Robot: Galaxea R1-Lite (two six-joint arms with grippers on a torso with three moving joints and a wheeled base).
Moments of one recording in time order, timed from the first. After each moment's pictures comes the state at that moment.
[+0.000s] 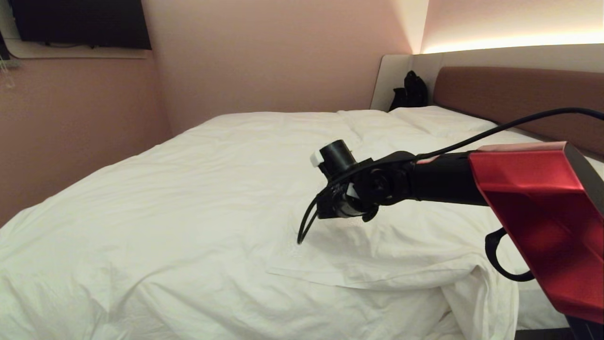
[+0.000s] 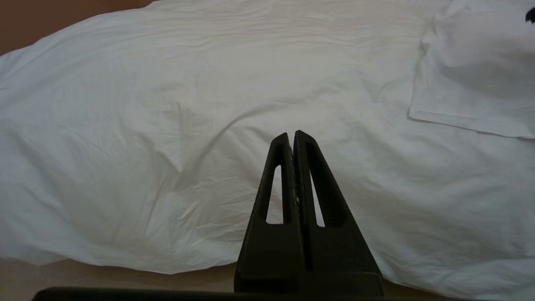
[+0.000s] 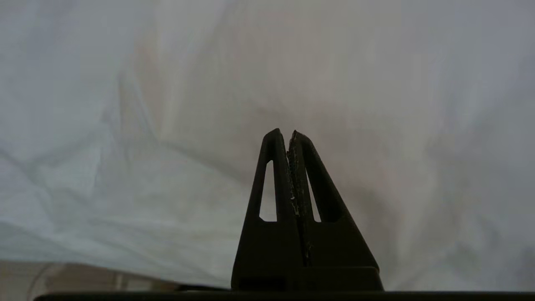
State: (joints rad) left arm 0.01 0.00 0.00 0.00 -0.02 -0.01; right arm 0.66 2.30 -1.93 0.46 -0.39 0.44
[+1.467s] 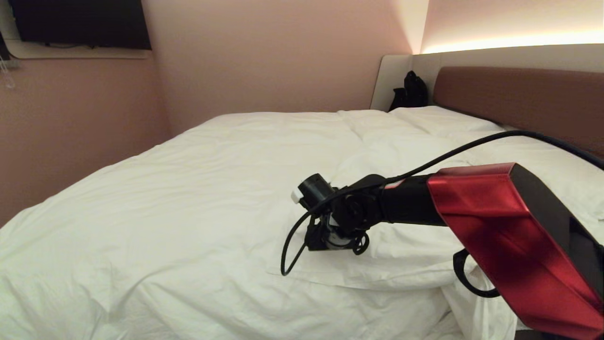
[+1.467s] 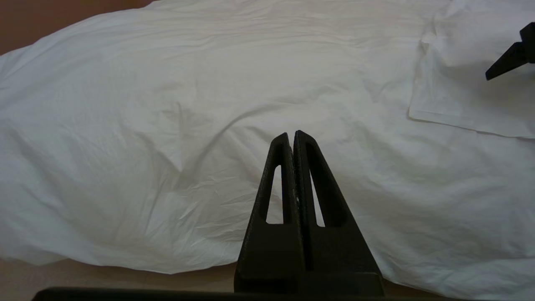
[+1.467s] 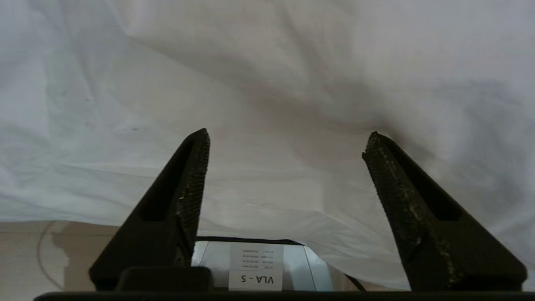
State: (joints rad) left arm 0.01 0.00 0.00 0.00 -0.02 -0.01; right arm 0.73 2.38 -1.93 0.58 -0.37 0.60
